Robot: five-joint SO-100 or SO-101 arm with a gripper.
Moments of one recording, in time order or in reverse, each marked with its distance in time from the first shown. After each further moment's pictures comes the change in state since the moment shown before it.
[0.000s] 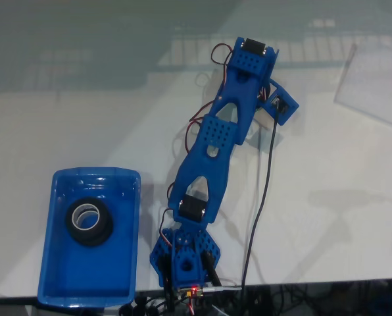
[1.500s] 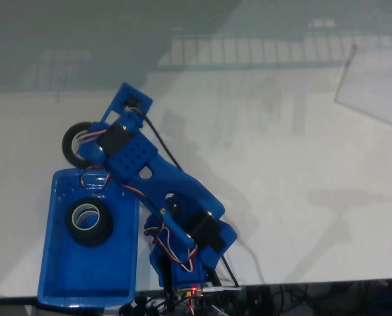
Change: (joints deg) arm -70.9 97.2 88.5 -8.9 -40.1
